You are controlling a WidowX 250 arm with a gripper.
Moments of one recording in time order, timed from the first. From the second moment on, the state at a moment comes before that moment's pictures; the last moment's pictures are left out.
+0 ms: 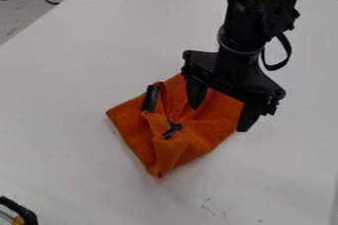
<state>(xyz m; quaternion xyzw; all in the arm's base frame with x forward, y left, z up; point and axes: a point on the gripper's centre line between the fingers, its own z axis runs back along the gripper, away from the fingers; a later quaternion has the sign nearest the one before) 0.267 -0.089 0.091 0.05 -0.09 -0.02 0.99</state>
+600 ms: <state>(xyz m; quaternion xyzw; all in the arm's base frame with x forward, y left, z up) 0.281 -0.044 0.070 0.05 -0.07 -0.01 1.00</state>
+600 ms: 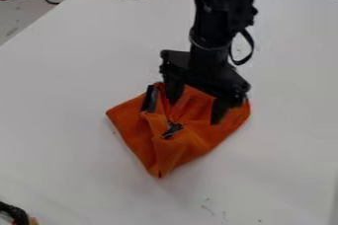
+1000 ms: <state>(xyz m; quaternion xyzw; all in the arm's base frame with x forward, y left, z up) 0.313 0.008 0.044 0.04 -0.07 0.00 1.00</state>
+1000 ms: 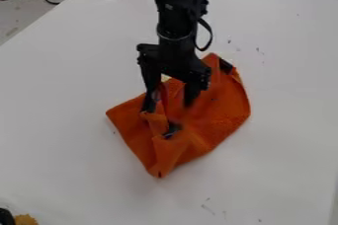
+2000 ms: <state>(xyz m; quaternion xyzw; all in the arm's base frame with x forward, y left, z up) 0.313 0.025 0.027 0.03 -0.08 0.02 1.00</state>
